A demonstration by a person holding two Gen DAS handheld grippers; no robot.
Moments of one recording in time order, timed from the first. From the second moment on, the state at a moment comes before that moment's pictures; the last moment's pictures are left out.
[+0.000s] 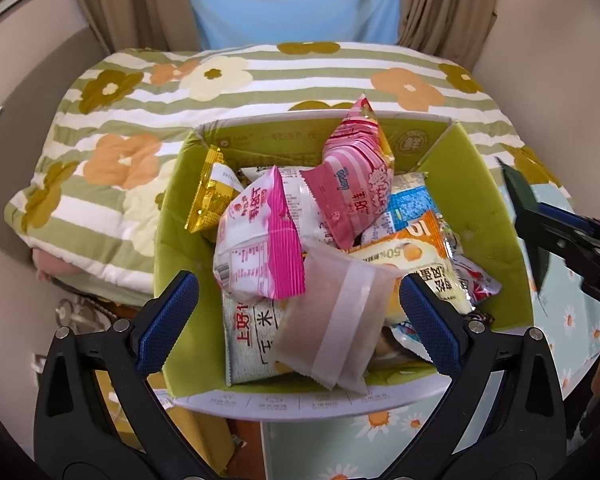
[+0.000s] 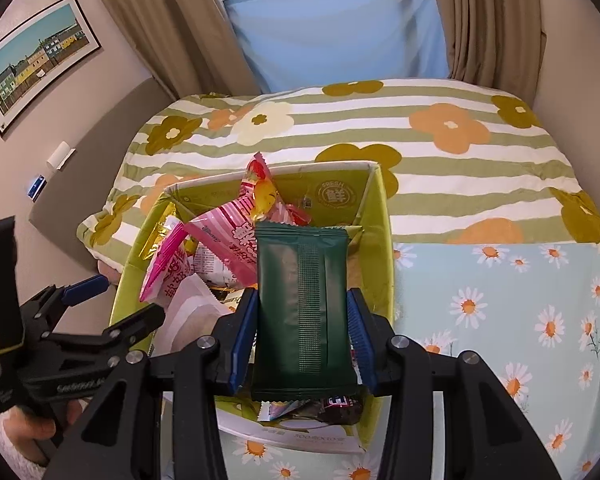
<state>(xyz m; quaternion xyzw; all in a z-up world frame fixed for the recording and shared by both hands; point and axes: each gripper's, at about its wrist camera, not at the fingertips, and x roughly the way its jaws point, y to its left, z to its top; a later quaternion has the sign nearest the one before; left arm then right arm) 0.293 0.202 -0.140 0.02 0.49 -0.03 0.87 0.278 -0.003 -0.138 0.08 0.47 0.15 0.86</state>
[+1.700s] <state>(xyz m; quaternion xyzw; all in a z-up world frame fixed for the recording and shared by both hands) 0.044 0.081 -0.001 -0.02 0.28 -0.02 0.96 0.040 -0.135 -0.015 0.01 0.30 0.02 0.95</state>
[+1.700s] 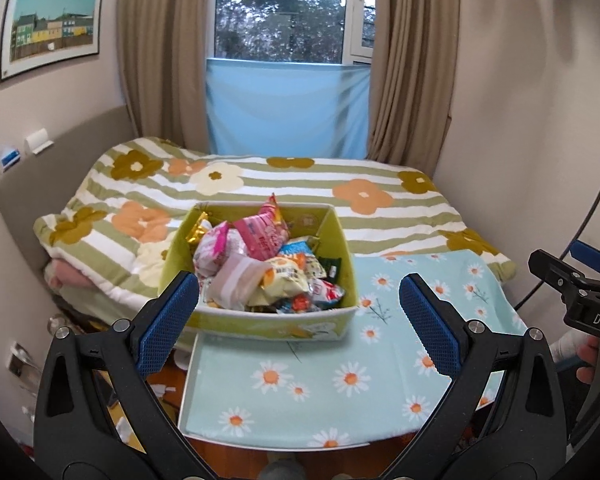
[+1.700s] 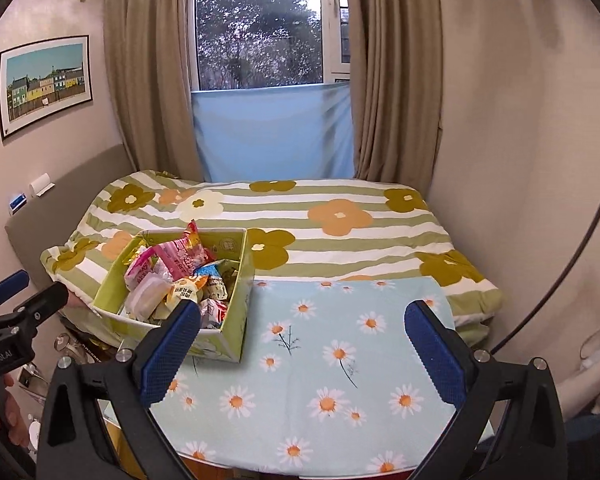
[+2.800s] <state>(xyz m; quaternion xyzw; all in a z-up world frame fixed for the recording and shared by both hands) 0.020 0.048 0.011 0.00 0.26 -0.02 0.97 0.011 -0.158 -0.008 0.02 0.28 0.00 0.96</state>
